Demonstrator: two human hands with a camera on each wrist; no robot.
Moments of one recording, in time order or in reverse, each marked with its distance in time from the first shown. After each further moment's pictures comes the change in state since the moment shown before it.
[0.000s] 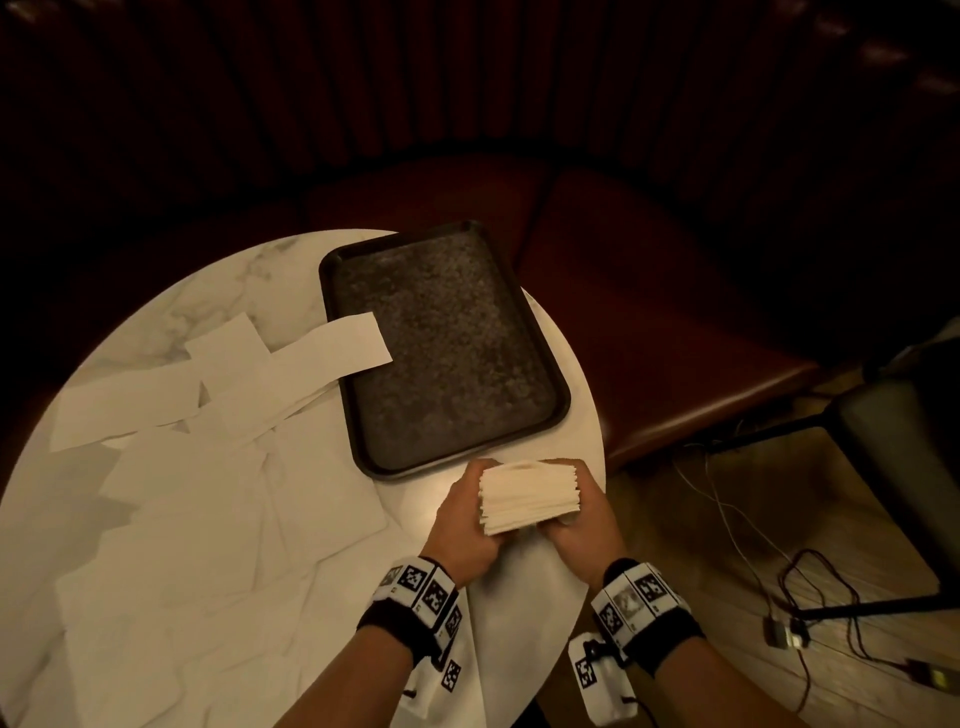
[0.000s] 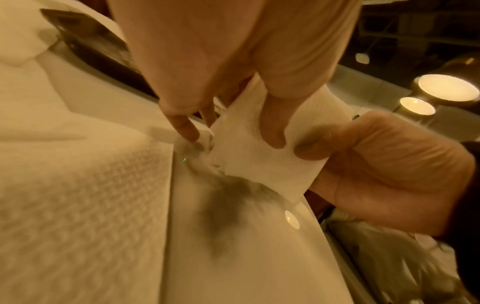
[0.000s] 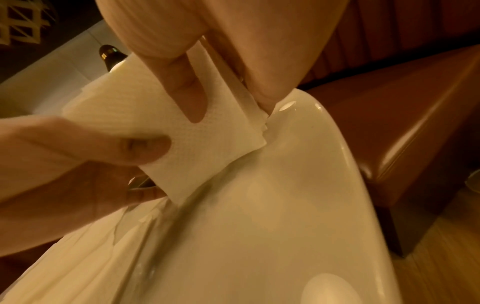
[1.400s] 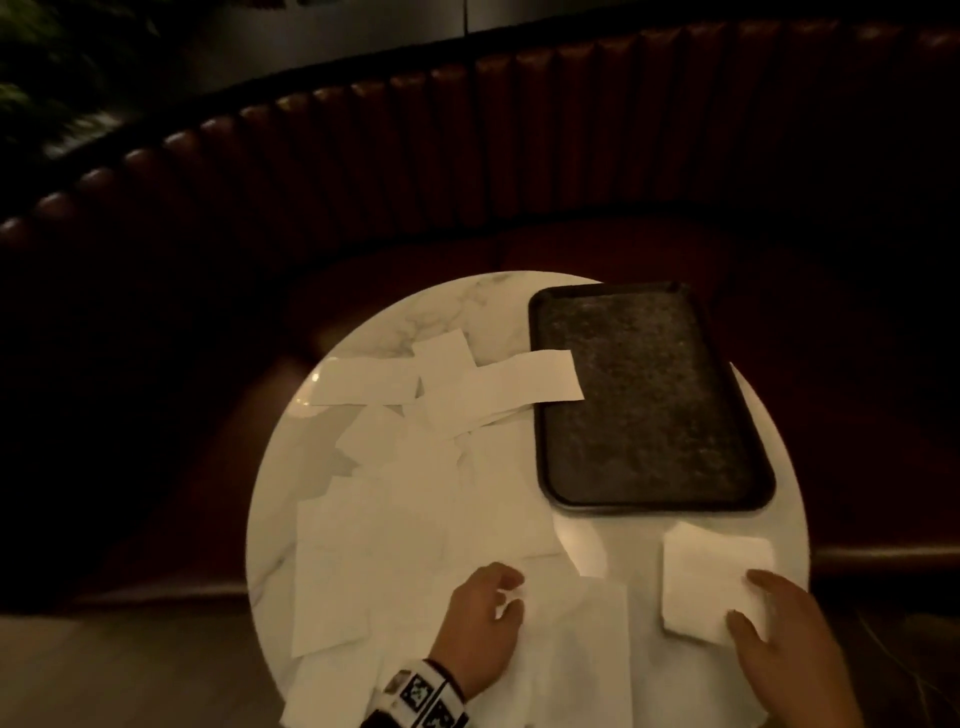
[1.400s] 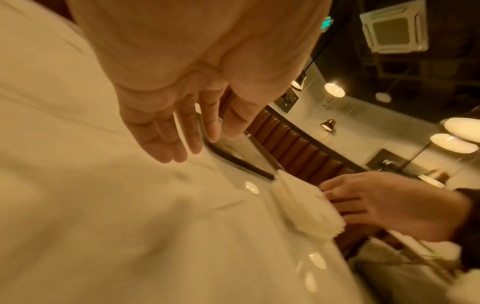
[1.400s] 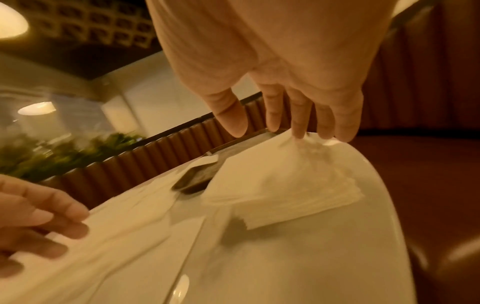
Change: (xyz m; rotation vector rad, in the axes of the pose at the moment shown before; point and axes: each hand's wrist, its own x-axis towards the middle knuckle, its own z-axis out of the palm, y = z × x) left_hand -0.129 -0.038 -0.112 0.189 0.238 -0.305; right_hand -0.033 -0.039 0.018 -0.596 0.072 0.232
